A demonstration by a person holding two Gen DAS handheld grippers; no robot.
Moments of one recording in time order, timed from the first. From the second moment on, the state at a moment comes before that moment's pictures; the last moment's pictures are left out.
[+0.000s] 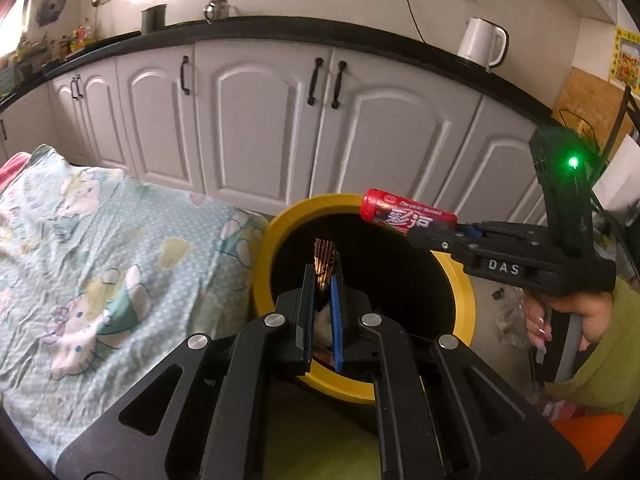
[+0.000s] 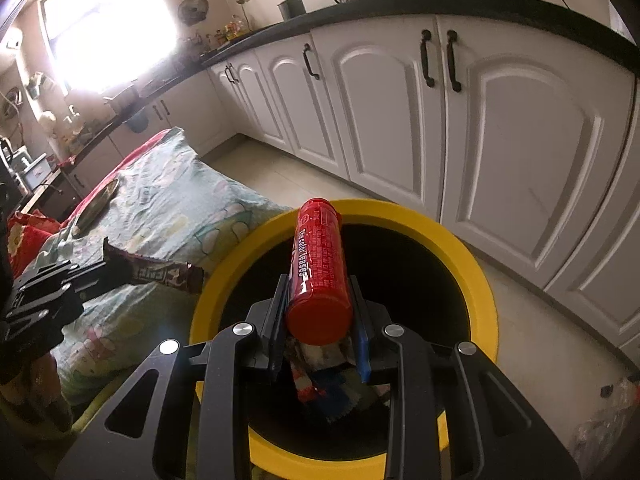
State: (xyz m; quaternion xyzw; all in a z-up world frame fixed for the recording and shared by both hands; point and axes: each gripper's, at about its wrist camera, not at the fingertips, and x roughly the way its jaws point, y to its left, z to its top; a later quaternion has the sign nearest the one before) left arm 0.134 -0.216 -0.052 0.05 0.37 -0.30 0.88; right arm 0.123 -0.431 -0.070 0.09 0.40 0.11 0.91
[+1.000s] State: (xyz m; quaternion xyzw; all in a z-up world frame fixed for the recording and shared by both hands) left arm 0.159 -0.213 -0.066 0.01 0.40 -0.27 0.88; right arm 0.122 -0.463 -0.083 0.14 0.41 0.06 0.90
